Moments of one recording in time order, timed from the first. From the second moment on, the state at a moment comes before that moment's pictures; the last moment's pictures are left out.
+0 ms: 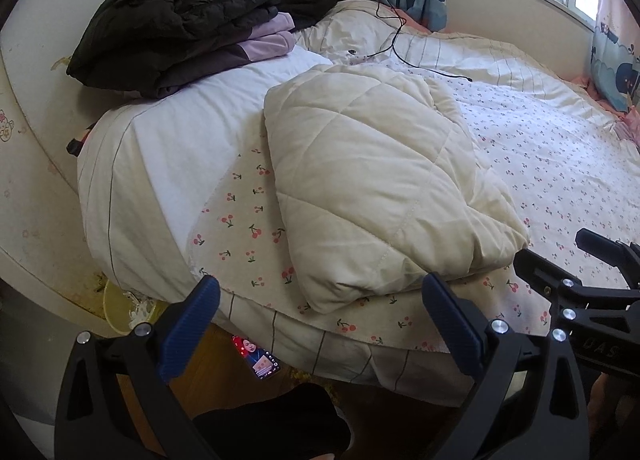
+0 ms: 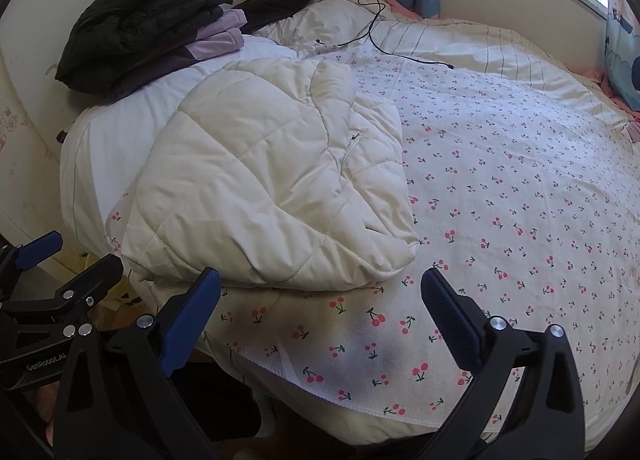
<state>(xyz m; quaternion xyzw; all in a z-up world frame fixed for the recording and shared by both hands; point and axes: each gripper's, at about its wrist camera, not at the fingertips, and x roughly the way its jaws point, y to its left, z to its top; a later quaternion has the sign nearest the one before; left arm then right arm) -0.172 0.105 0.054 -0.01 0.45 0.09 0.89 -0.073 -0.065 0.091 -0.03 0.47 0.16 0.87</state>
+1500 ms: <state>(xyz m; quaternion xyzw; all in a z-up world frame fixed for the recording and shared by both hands) -0.173 0.106 0.046 -0.03 0.45 0.07 0.89 -0.065 -0.065 0.078 -0.03 0.48 0.16 0.86</state>
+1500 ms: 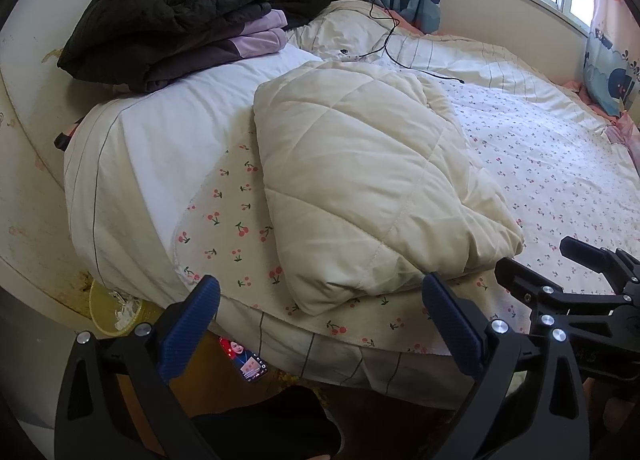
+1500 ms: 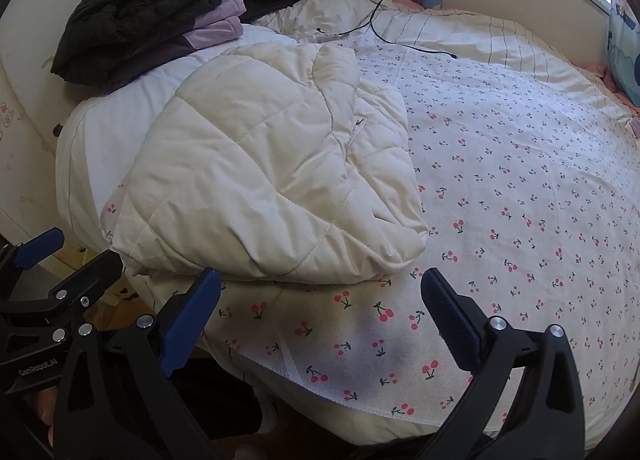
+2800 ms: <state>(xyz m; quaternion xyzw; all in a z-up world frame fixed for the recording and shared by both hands) -0.167 0.115 0.036 -0.05 0.47 0.07 0.88 -0.073 -0.056 0.077 -0.05 0.48 0.16 0.86</state>
